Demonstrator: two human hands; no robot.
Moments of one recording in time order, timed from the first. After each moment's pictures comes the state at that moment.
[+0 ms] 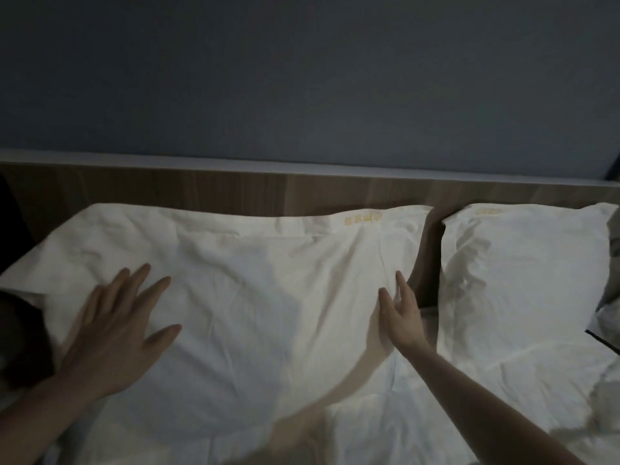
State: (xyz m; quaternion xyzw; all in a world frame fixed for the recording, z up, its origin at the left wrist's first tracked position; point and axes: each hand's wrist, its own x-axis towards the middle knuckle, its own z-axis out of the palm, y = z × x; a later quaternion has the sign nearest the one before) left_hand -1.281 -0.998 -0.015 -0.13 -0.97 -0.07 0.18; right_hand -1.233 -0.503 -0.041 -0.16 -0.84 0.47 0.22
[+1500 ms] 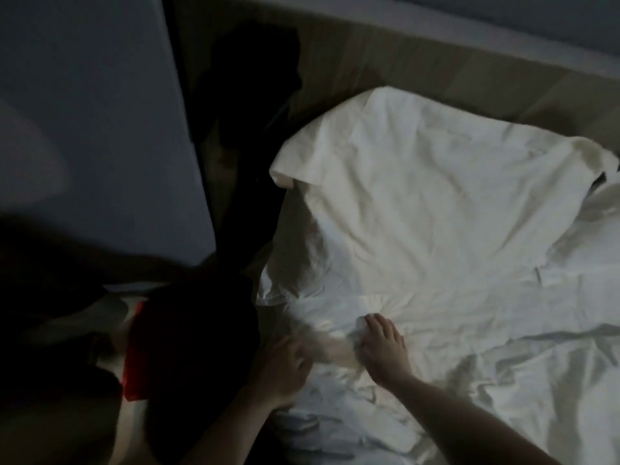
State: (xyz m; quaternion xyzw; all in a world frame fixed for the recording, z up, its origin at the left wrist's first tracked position) left_hand -1.136 -1.170 -0.159 -0.17 -0.90 -0.29 -0.28; right_hand -1.101 -0.899 -0.187 -0.16 -0.96 0.11 -0.21
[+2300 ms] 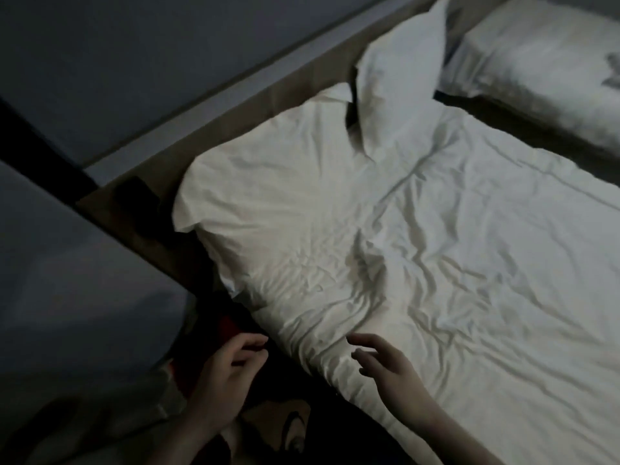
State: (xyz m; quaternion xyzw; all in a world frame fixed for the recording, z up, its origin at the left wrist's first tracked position) left_hand -1.031 -1.304 0.237 -0.18 -0.79 -0.43 -0.39; right_hand -0.809 -1.119 0.245 -0.45 -0.63 0.63 0.03
